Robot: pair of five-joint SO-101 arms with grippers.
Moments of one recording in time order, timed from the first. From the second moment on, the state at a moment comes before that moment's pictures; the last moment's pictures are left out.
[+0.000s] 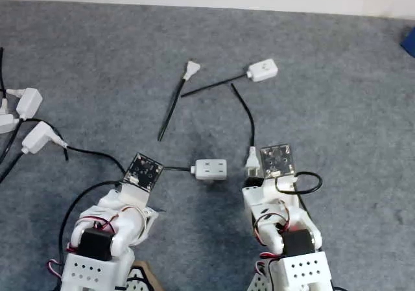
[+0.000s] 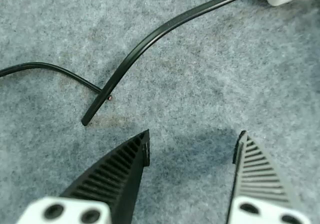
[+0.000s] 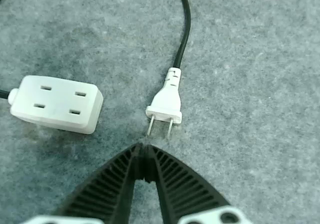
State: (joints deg) left arm 5.4 -103.3 96.2 76.4 -9.6; right arm -14.7 -91.0 96.0 47.3 4.2
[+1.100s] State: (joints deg) left arm -2.3 -103.3 96.2 63.3 -21.3; right arm -4.7 -90.8 83.7 53.7 13.0
